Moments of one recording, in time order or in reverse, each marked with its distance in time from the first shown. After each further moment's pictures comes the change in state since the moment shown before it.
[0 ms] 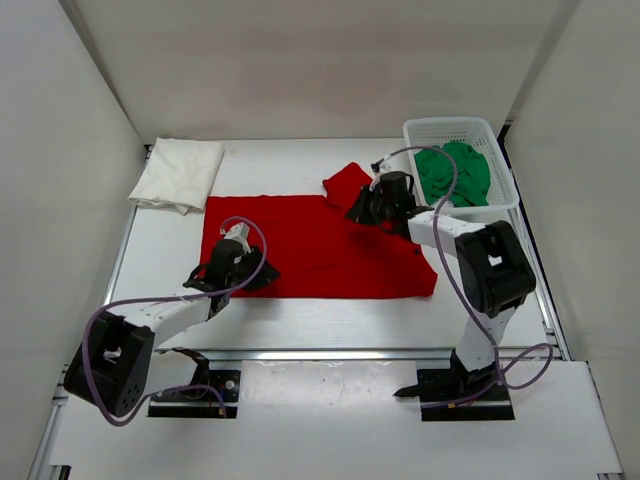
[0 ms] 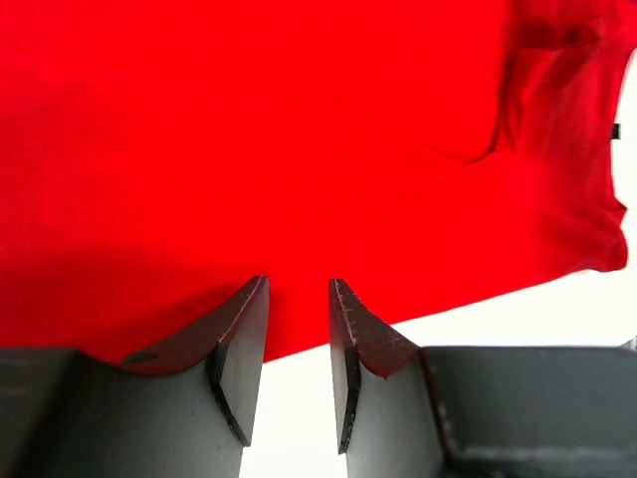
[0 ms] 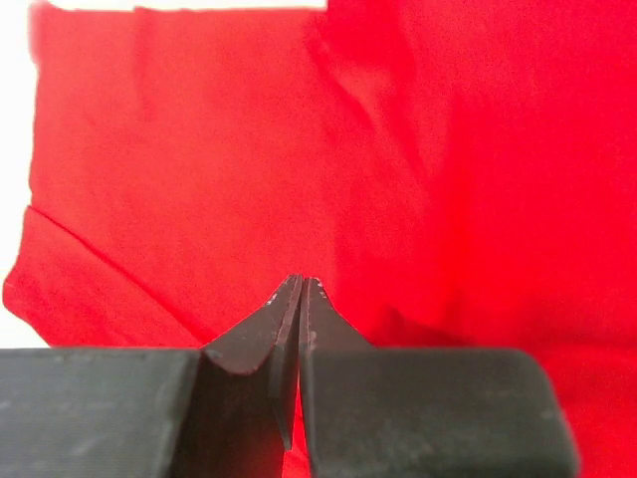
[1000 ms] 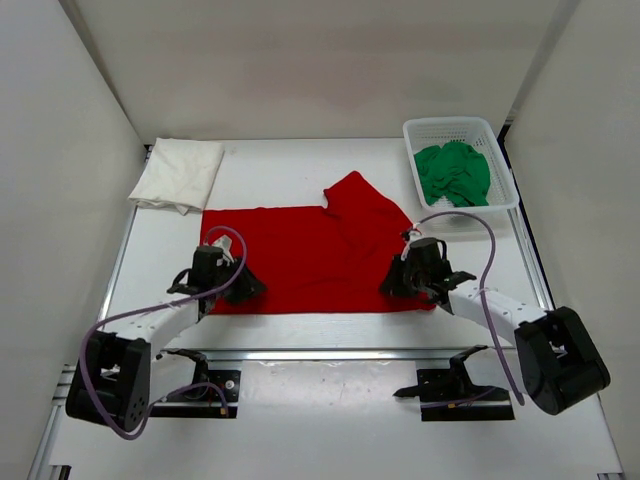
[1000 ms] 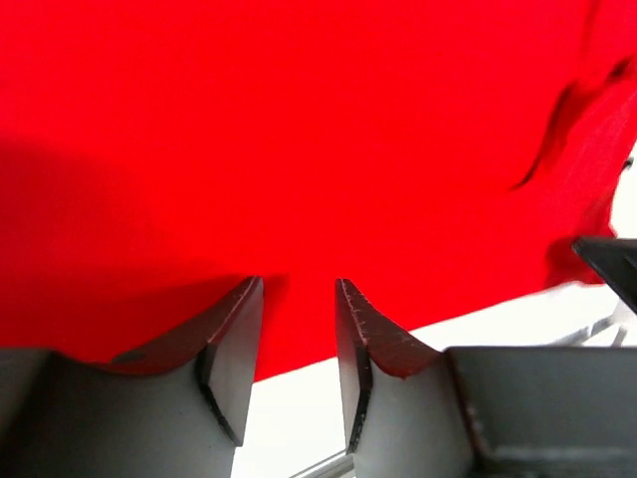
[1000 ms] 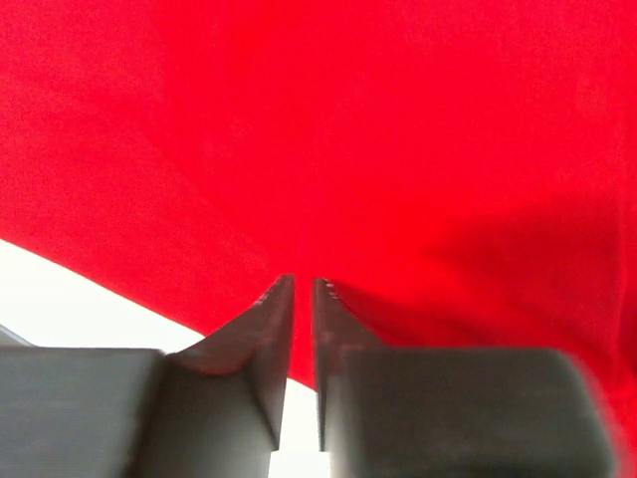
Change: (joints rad) left arm 0.177 -0.099 -0.060 -0.206 0.169 -0.012; right arm 0.029 -0.614 -0.628 -0.216 0.077 -0.026
